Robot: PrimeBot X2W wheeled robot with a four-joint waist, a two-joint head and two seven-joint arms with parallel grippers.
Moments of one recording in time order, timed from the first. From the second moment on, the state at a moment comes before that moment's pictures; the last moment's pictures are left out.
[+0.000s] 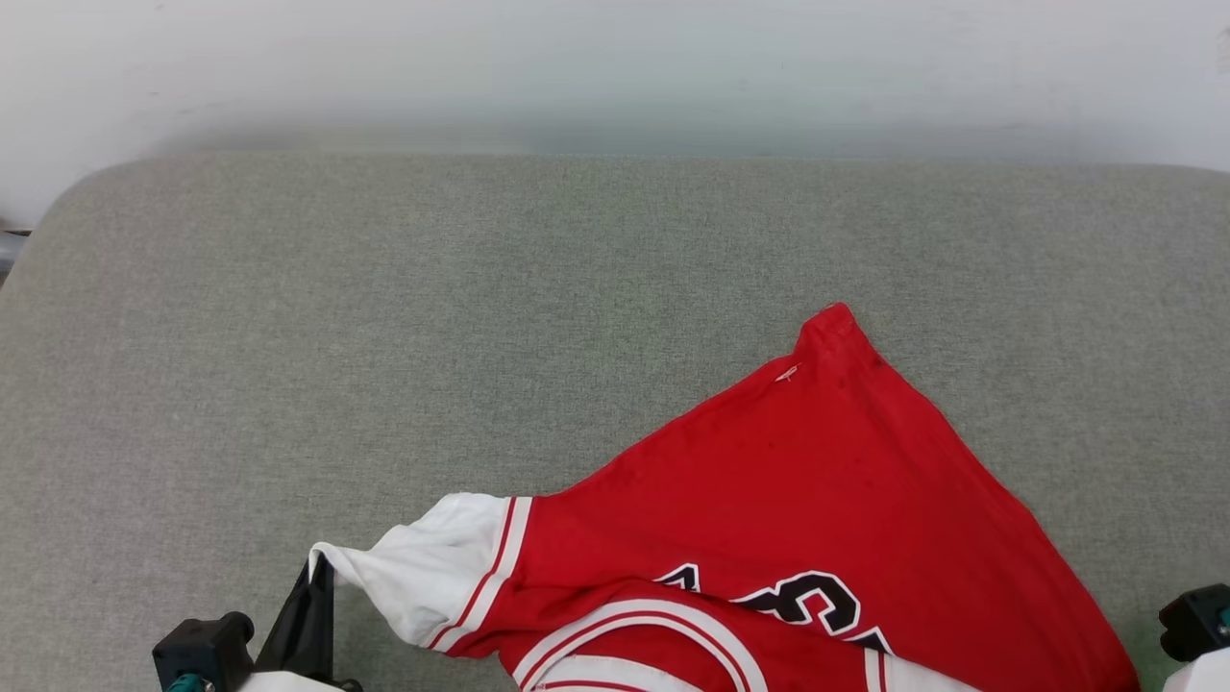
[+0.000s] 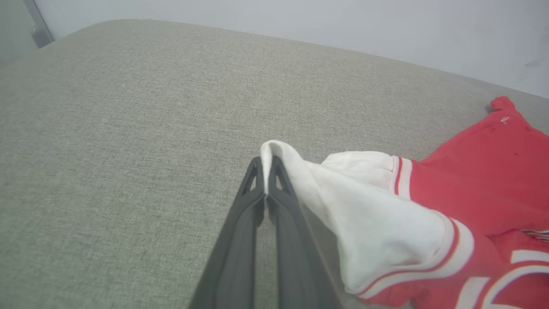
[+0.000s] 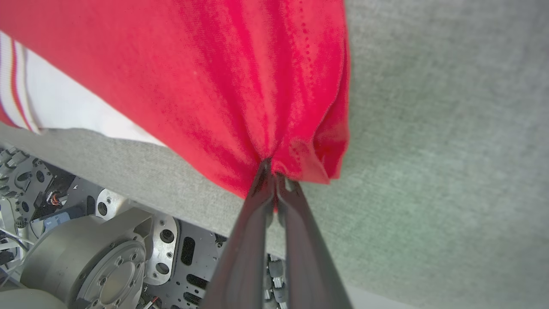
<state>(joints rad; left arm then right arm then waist) 0.10 0.27 -0.14 0.15 -0.45 0.05 -0.23 0.02 -0.78 0.44 0.25 0.88 0.13 0.53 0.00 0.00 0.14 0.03</state>
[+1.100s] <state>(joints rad) -0.05 0.24 -0.23 0.10 -0.40 0.04 -0.23 -0.79 -0.66 0.56 0.19 0.65 0.13 0.88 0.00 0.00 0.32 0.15</state>
